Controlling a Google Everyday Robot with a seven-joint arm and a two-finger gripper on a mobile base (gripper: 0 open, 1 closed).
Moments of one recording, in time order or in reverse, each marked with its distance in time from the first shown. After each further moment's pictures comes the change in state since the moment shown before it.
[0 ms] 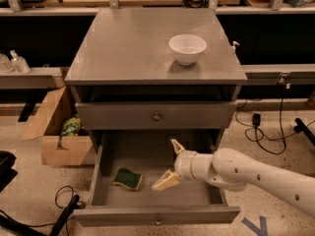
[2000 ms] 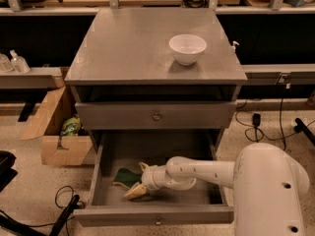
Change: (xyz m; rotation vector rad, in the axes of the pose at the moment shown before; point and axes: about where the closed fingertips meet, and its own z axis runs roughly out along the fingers) arm 0.098 0.060 0.217 -0.241 0.076 0.128
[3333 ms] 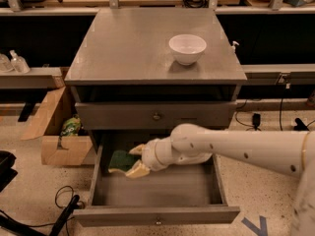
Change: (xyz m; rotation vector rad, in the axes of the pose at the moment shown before) arm -0.153 0.046 -0.153 0.011 0.072 -0.281
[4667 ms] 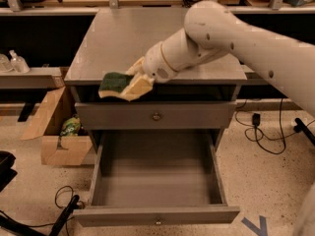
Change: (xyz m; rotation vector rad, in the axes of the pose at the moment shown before) arm -0.206 -0.119 -0.194 -0.032 -0.033 -0.023
